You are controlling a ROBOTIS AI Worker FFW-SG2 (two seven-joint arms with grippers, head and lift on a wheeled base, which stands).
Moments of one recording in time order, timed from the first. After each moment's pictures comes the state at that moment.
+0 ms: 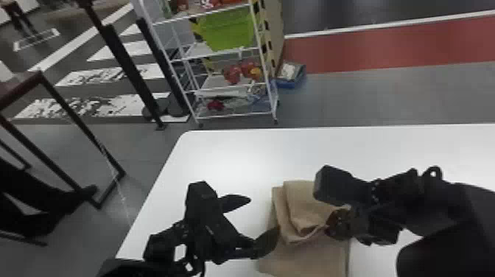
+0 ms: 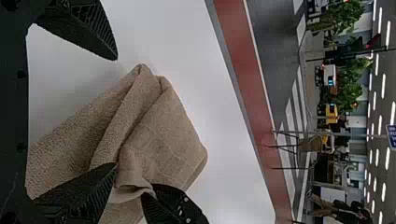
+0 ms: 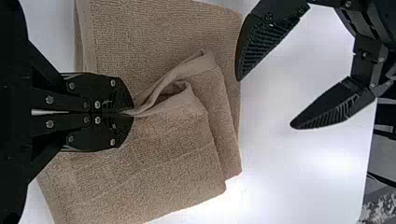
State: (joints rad) left arm 0.46 0.00 0.21 -2.20 -0.34 0.51 -0.90; right arm -0.11 -0.04 0.57 -1.83 1.01 0.65 1.36
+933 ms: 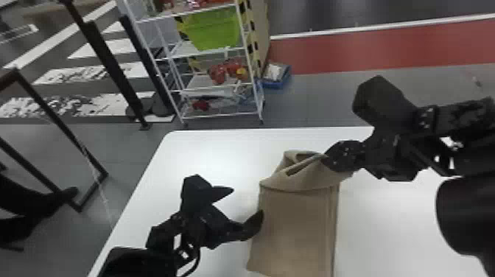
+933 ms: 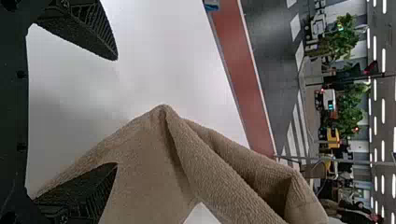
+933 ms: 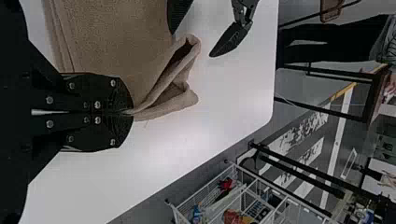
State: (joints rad) left arm 0.34 0.00 0.20 -2.01 -0.35 0.43 -0.76; right arm -0.18 -0.01 0.35 -2.00 0.85 0.69 1.36
